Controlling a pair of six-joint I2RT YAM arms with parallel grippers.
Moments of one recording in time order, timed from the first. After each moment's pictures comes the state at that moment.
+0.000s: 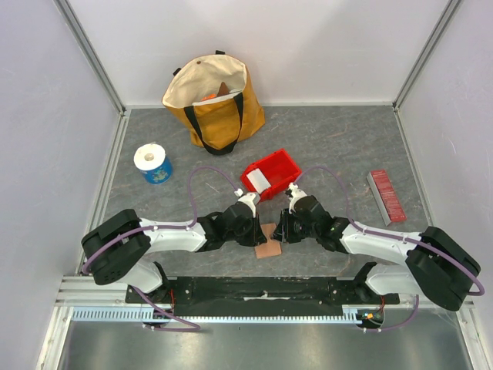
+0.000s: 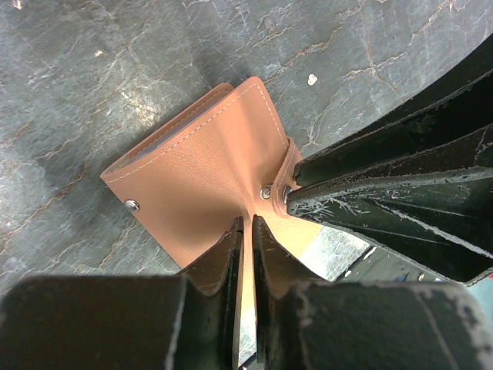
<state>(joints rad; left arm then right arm) -1.01 1.48 0.58 0.16 0.03 -0.82 0.82 1.25 0.44 0.08 -0.16 0.68</state>
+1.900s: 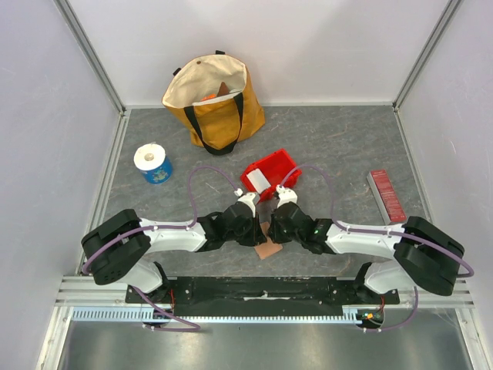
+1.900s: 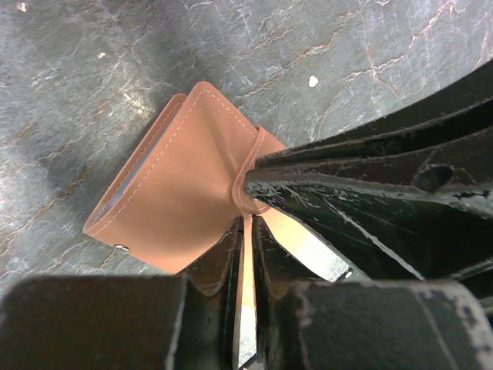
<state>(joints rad) -1.01 1.48 0.58 0.16 0.02 -0.82 1.00 1.36 0.54 0.03 0.17 0.71</state>
